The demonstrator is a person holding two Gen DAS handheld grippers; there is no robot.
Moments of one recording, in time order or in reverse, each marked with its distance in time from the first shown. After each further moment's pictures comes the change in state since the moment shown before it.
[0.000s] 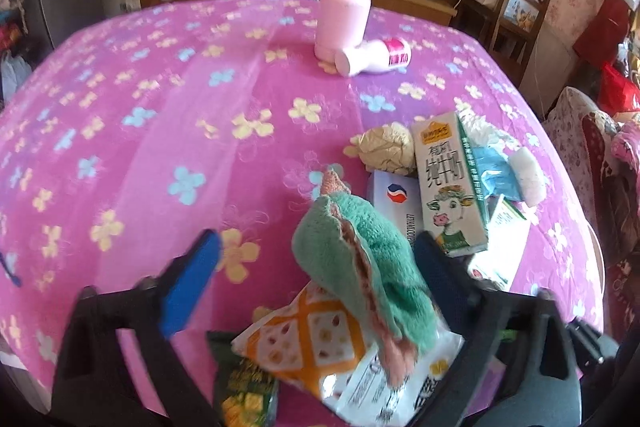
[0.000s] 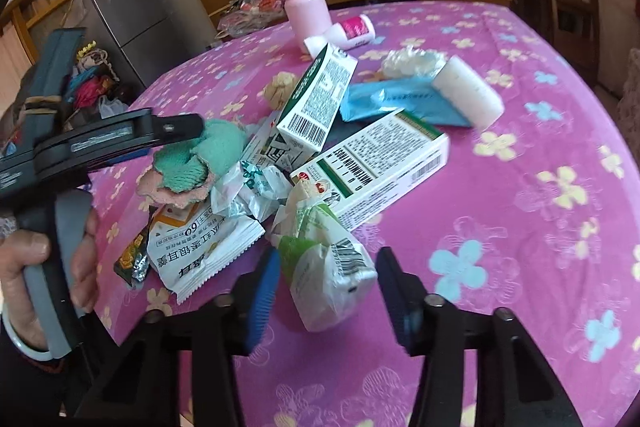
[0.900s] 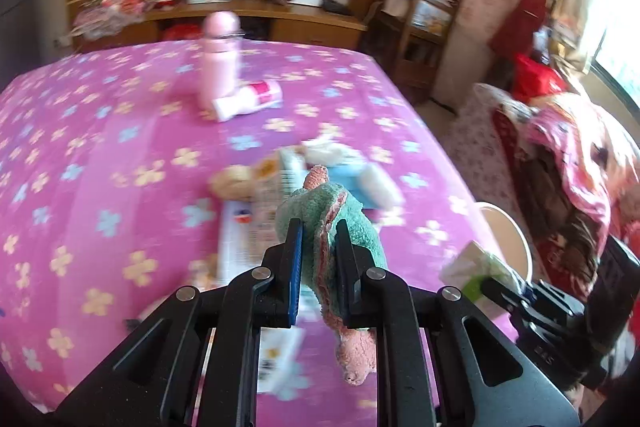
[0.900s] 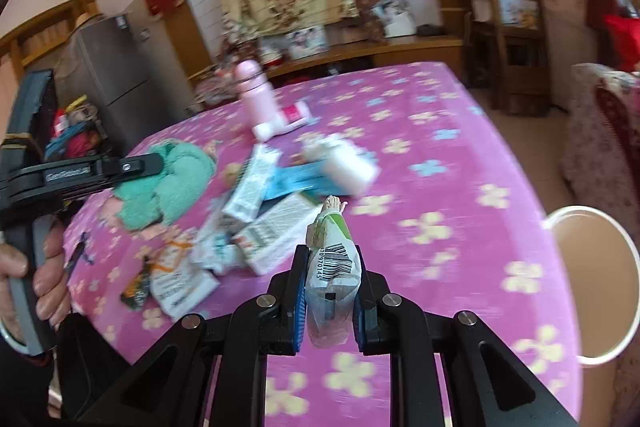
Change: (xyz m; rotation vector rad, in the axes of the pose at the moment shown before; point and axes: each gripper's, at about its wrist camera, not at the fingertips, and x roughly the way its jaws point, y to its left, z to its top) left arm -0.093 -0.098 0.001 0.161 -0.088 -0.259; right arm -0.129 -0.066 -0.009 0.055 -0.240 -0.127
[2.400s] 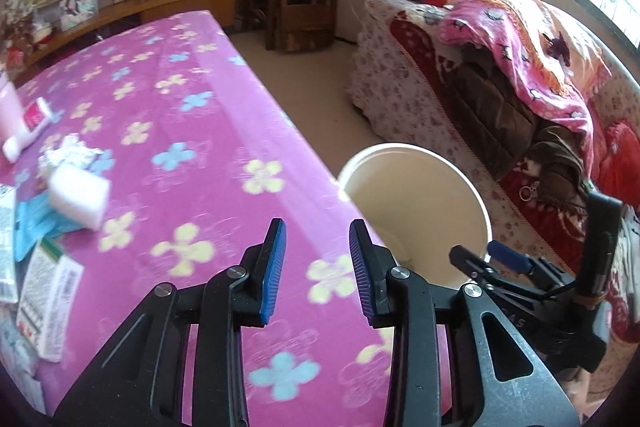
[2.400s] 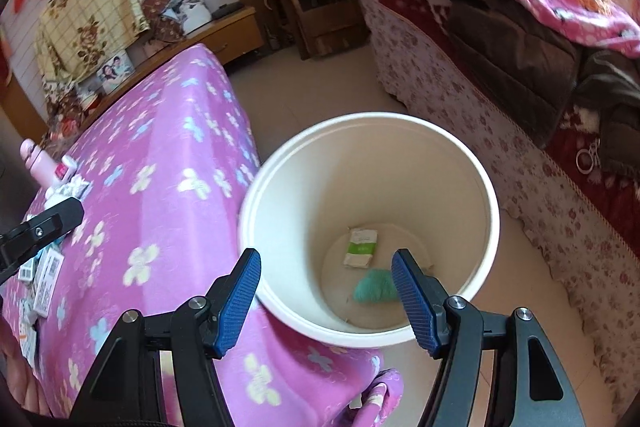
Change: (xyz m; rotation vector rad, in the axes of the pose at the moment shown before) left arm 0.156 -0.247 -0.032 0.267 0.112 -0.133; right arm -0.035 -0.252 -0.052 0.391 0.080 -0.427
